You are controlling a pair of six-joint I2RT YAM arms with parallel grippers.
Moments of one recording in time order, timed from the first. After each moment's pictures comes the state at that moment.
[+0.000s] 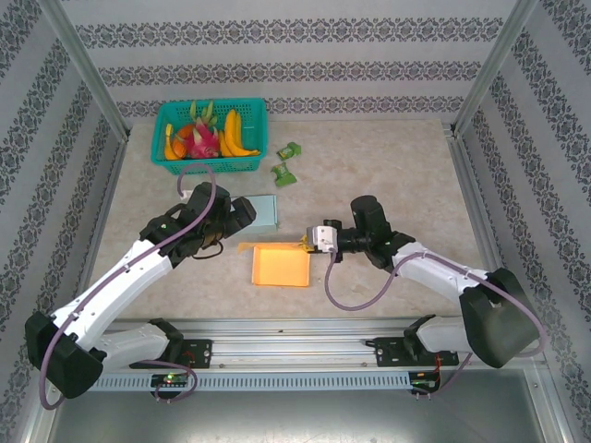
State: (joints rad) left arm -0.55 1.12 1.01 -0.75 -0.13 -1.04; right arm 0.52 1.31 0.63 0.11 -0.78 -0.86
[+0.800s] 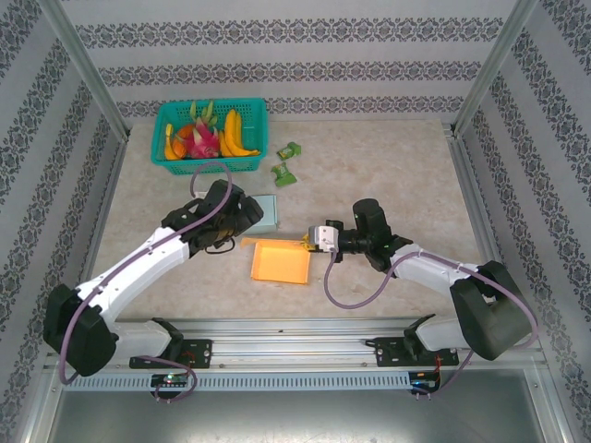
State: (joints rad) left arm -0.55 1.28 1.02 -0.66 -0.13 -1.09; right arm 0.50 1.35 0.57 0.24 -0.78 -0.84
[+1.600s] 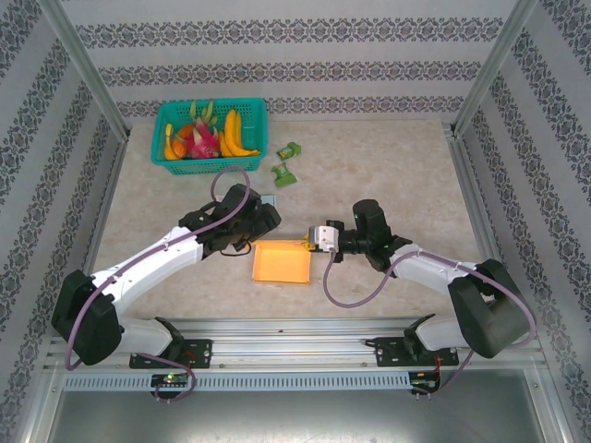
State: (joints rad) left arm -0.65 1.34 1.01 -0.57 -0.05 -1.15; right arm 0.50 1.37 0.56 0.25 -0.76 -0.84
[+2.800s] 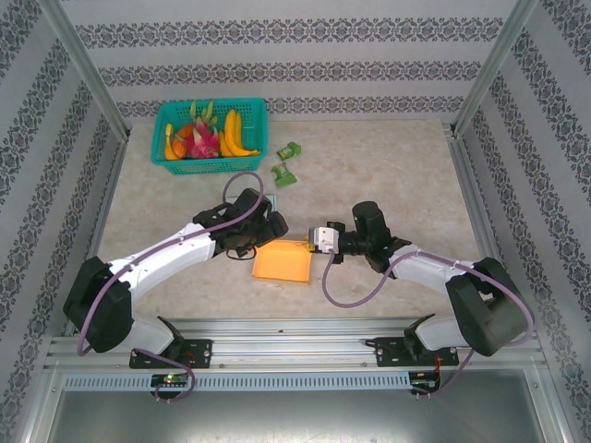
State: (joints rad) left arm -0.68 1.43 1.02 -0.59 -0.03 -1.11; right arm 0.50 1.38 0.55 0.26 -0.73 -0.84
